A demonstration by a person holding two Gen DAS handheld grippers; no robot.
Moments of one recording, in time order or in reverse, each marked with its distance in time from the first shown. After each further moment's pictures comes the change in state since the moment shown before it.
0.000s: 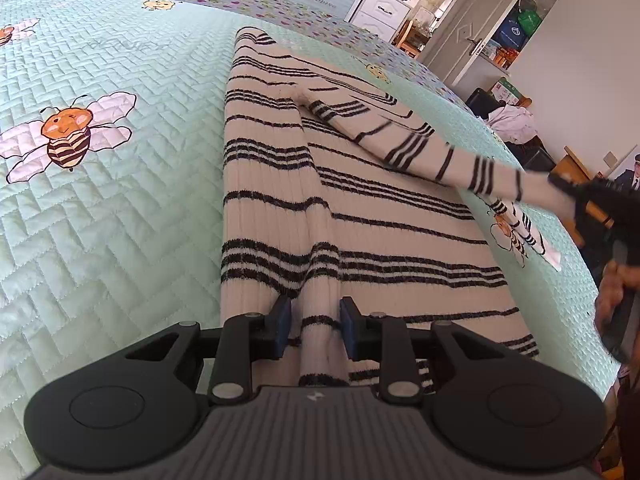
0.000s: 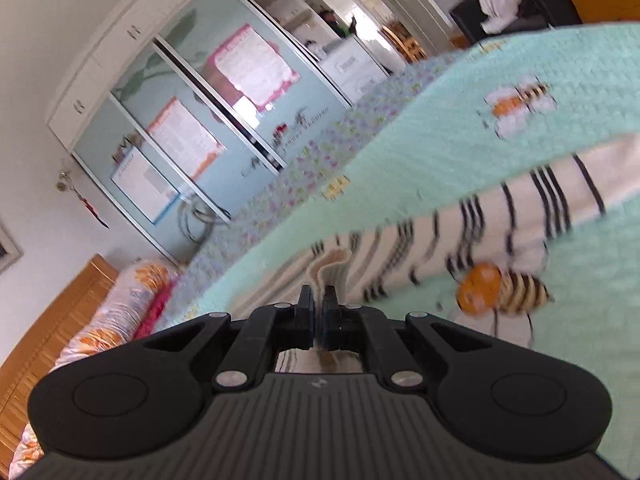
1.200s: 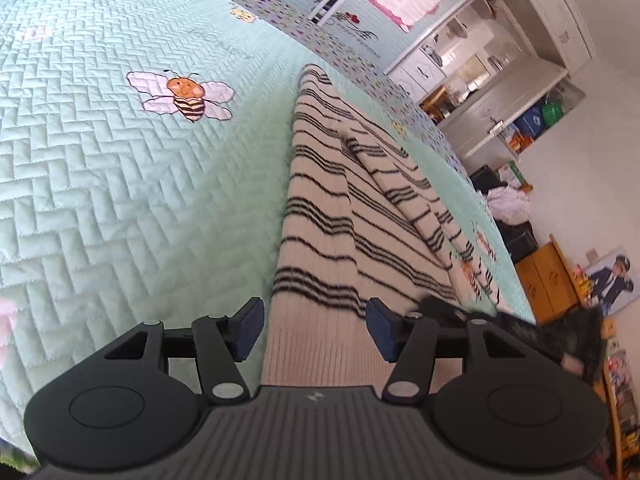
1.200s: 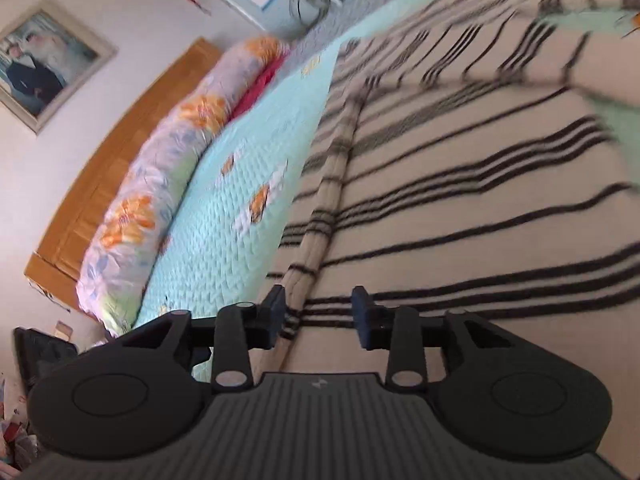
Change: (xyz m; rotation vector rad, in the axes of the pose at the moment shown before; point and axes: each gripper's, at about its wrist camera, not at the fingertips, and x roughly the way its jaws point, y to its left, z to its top) left arm -0.111 0.020 -0.064 -0.257 -0.111 -0.048; right arm 0.003 0.074 -0.156 -0.197 0.655 0.311
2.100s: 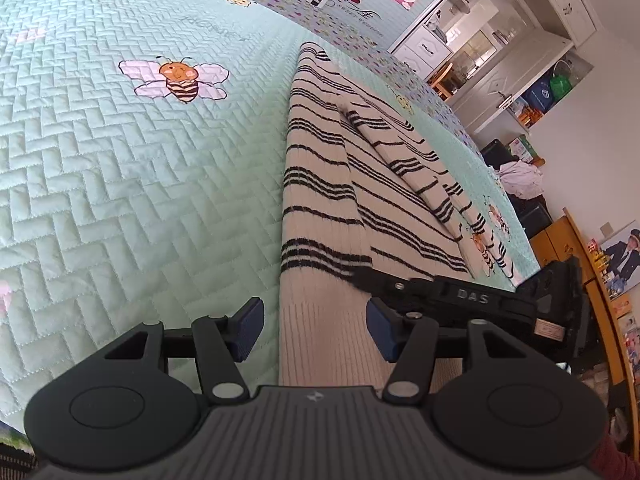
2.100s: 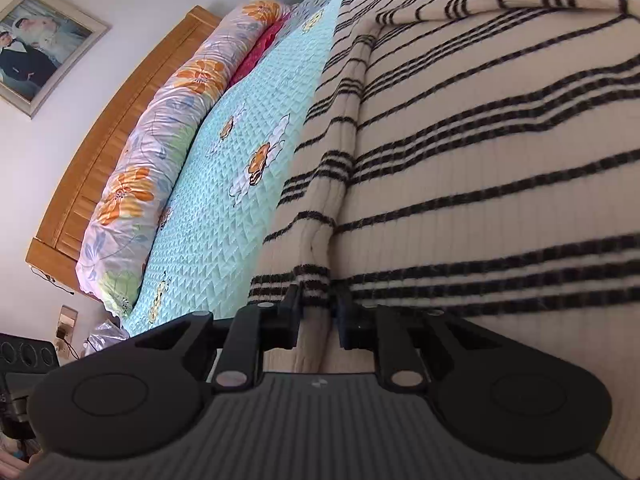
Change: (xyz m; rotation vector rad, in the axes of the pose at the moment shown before) left arm 0.006 -0.009 -0.008 0.032 0.041 0.058; right arm 0.032 0.001 -0.018 0.032 0.077 0.030
